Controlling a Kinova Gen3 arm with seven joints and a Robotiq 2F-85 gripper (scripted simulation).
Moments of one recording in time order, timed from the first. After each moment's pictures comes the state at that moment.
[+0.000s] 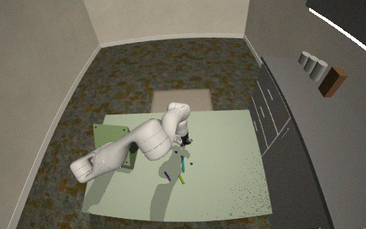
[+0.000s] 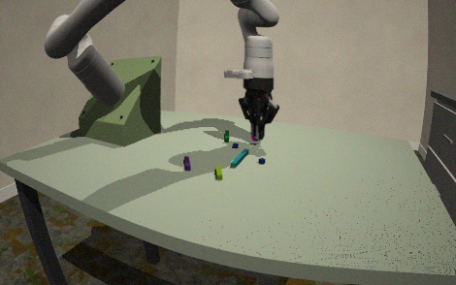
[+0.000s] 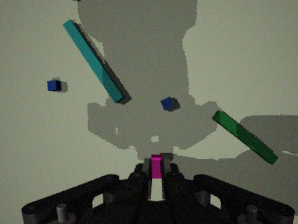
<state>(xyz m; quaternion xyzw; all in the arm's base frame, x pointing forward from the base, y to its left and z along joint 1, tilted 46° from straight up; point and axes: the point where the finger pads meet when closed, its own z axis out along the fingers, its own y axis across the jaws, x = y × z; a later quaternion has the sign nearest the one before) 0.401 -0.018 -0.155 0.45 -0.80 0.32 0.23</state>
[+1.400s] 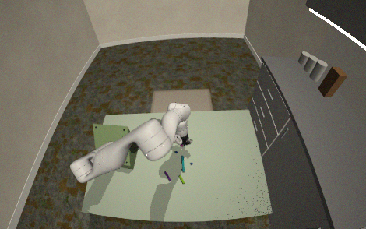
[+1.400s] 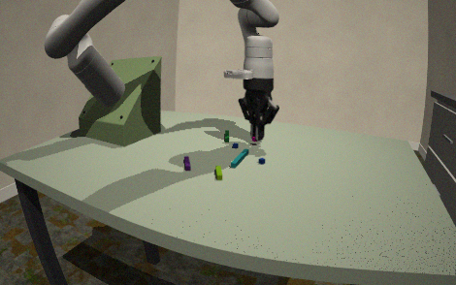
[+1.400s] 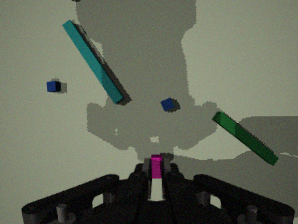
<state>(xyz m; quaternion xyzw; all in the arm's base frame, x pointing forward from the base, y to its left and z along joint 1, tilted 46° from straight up) 0.400 -0.019 -0.155 0.45 -0.80 0.32 0.23</state>
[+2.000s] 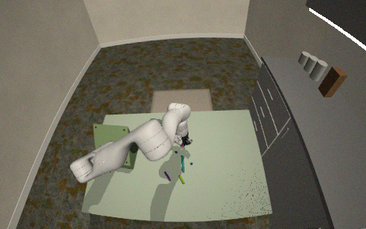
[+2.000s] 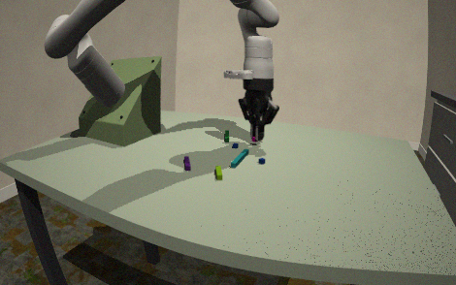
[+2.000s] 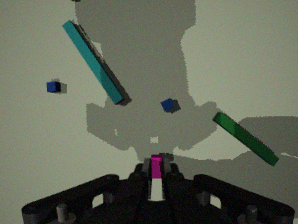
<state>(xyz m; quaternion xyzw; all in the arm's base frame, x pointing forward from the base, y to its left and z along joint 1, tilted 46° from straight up) 0.400 -0.020 -0.155 0.45 -0.80 0.32 0.23</state>
